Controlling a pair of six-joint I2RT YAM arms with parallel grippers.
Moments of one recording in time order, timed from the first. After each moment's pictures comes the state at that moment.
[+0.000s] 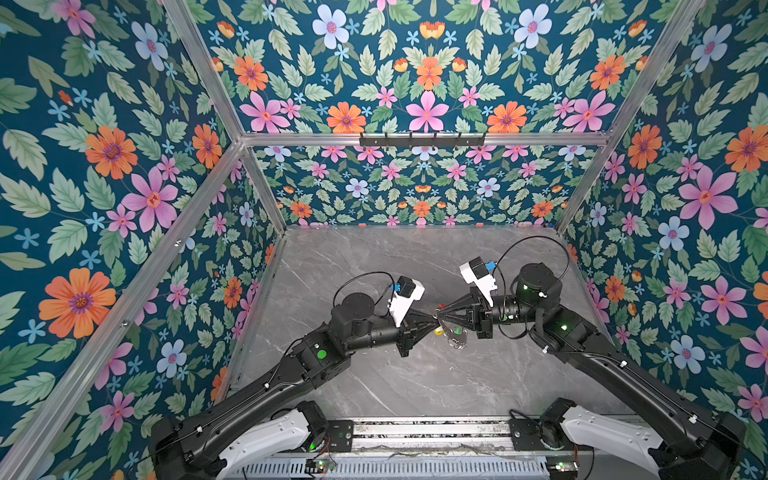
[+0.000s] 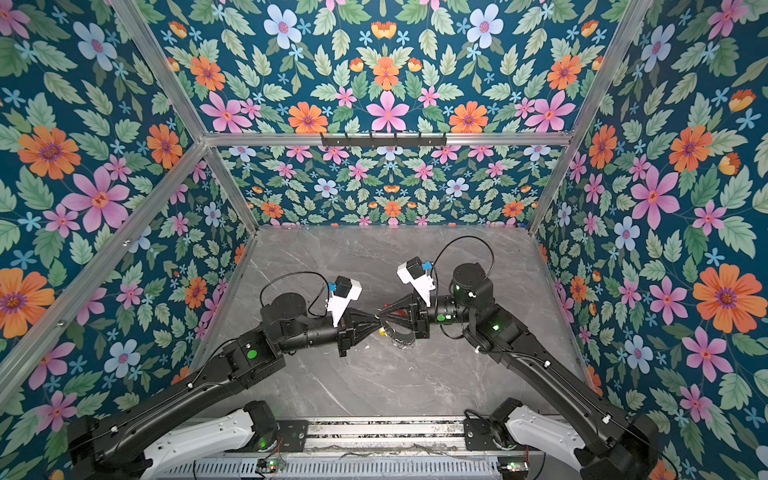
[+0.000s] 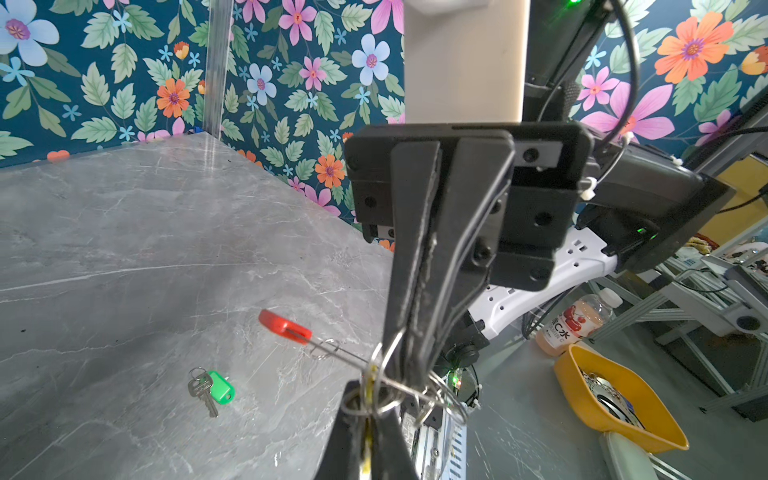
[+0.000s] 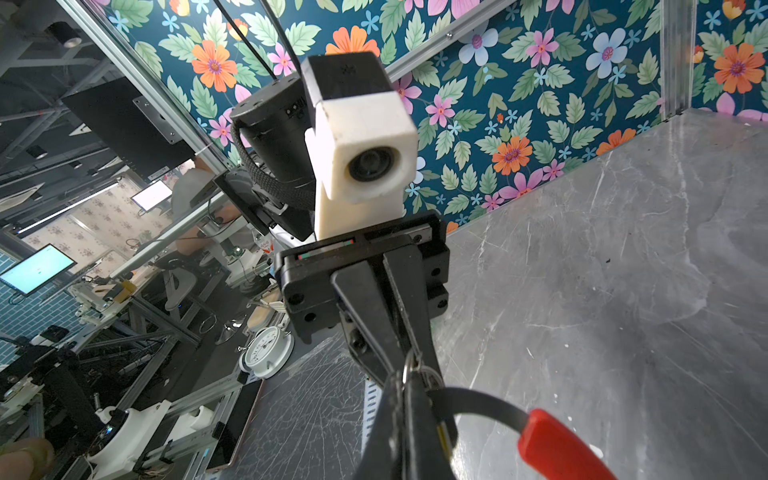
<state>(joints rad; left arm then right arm) -0.94 0.92 0.83 -0.06 0.41 -0.36 0.64 1.03 0.94 -0.05 -0.92 0.37</state>
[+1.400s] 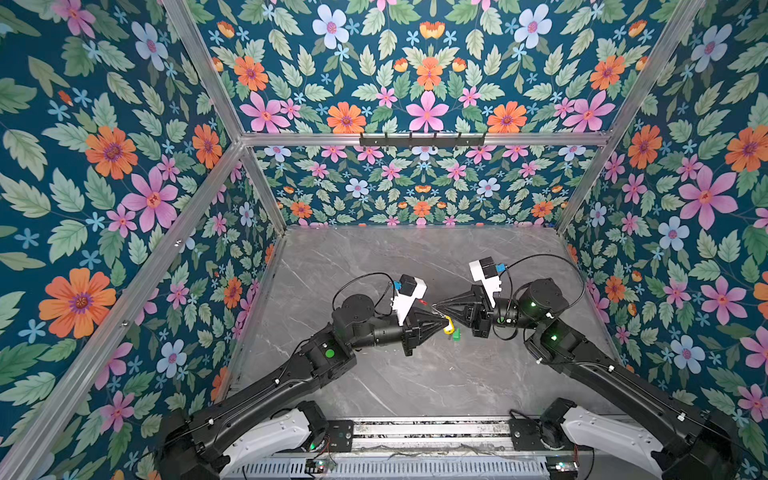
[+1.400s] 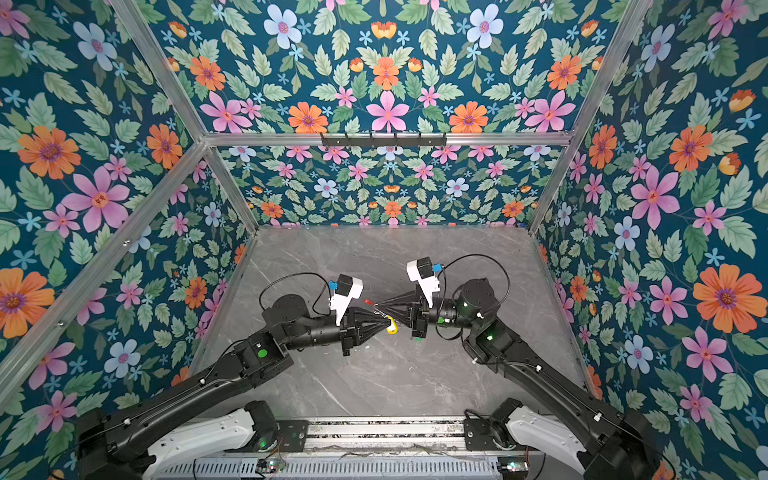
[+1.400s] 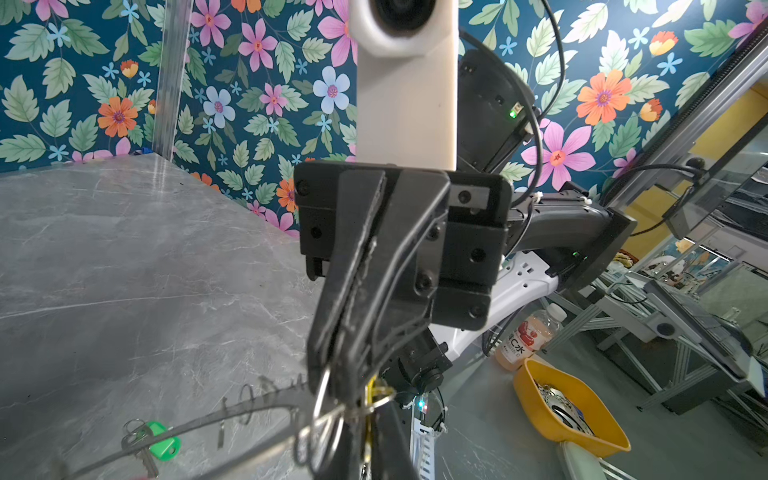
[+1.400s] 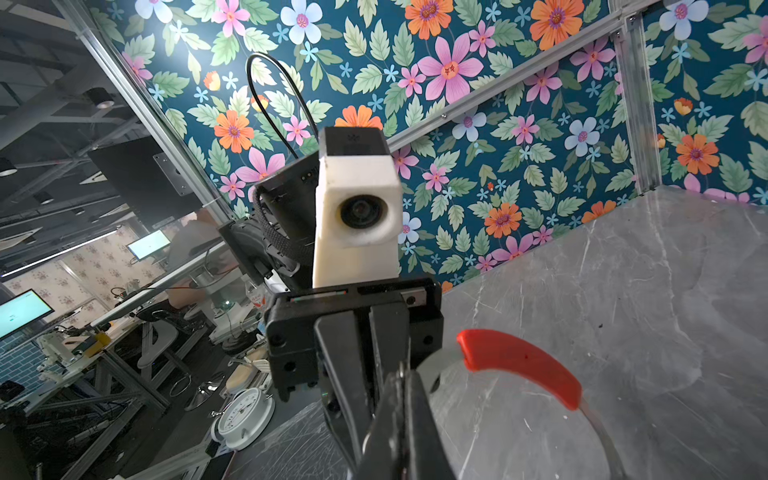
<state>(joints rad) -0.94 0.97 0.77 0.17 0.51 -0.44 0.66 1.00 0.77 0.38 -0.83 0.55</state>
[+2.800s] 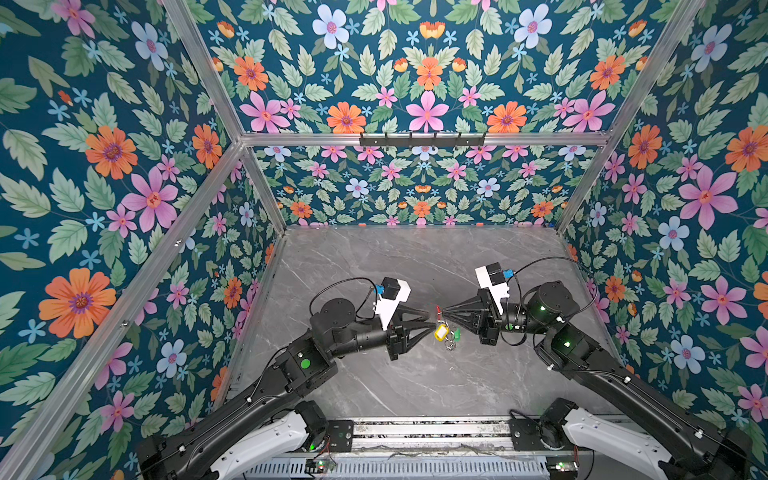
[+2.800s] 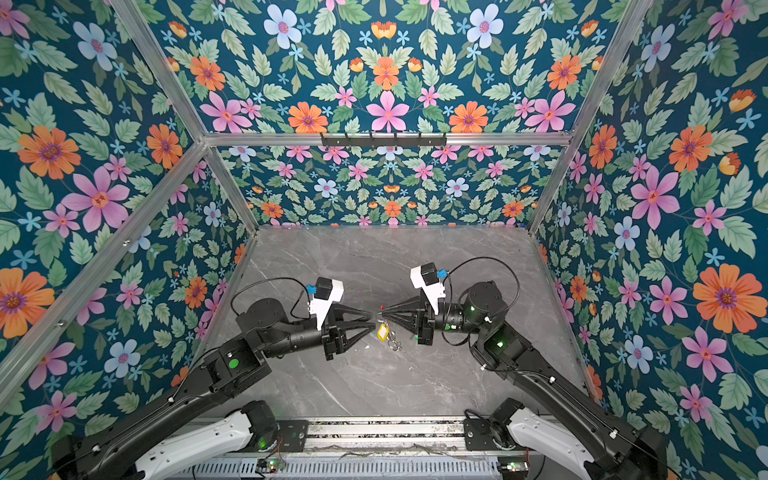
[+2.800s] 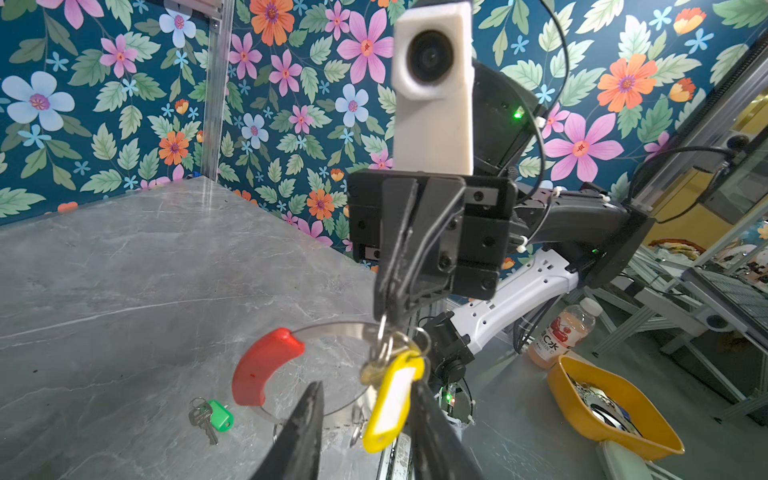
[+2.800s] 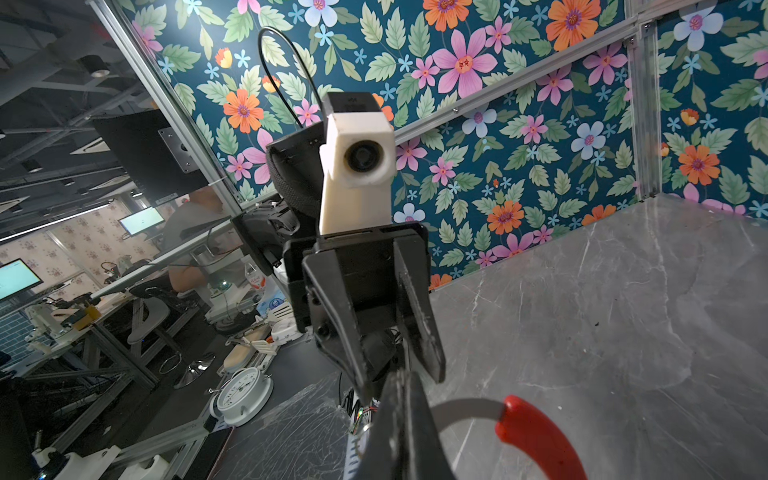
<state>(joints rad) -0.90 0.82 0.81 -0.04 0.45 -0.34 0.66 0.92 0.79 0.24 -0.84 0.45</state>
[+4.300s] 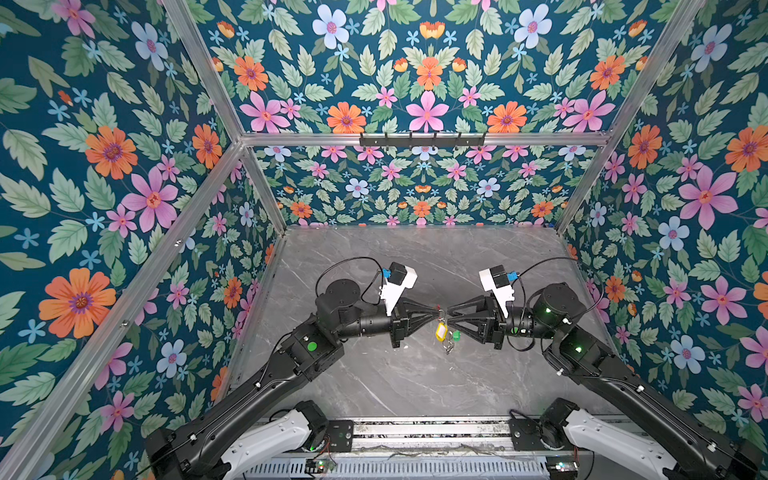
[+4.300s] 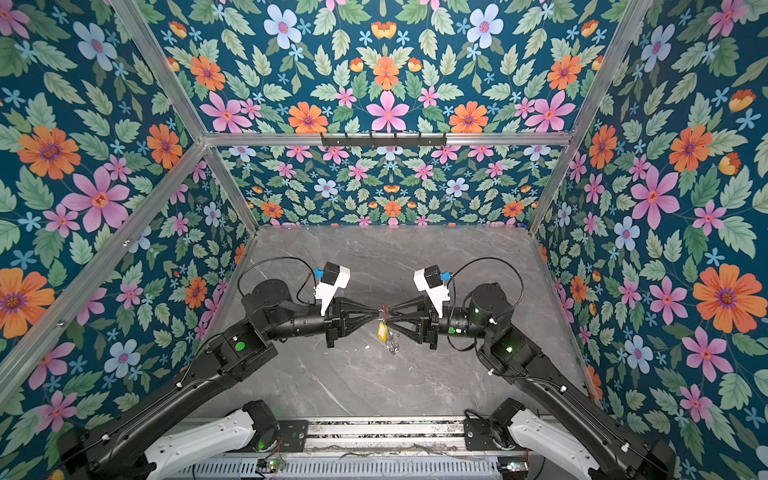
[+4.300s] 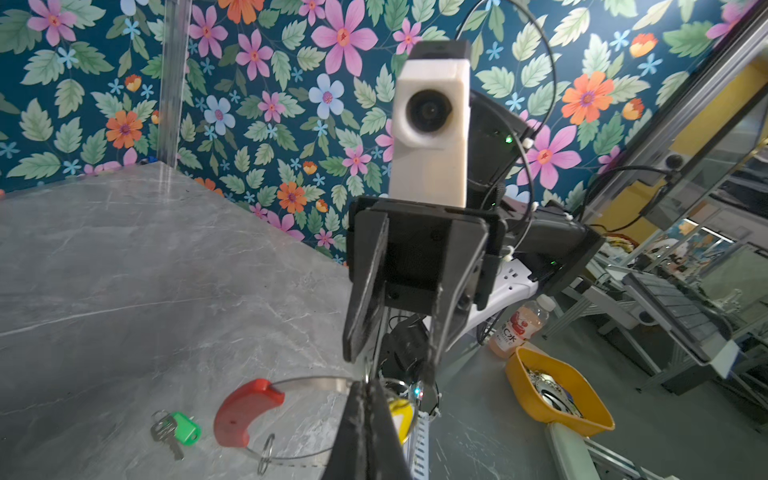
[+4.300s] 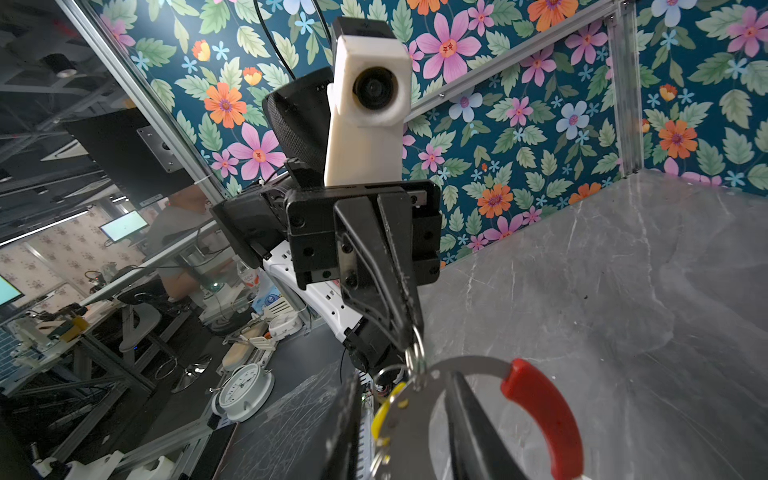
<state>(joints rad) -0.85 0.94 0.98 -0.15 0.62 -0.36 0.66 0.84 0.83 0.02 -0.79 0.41</state>
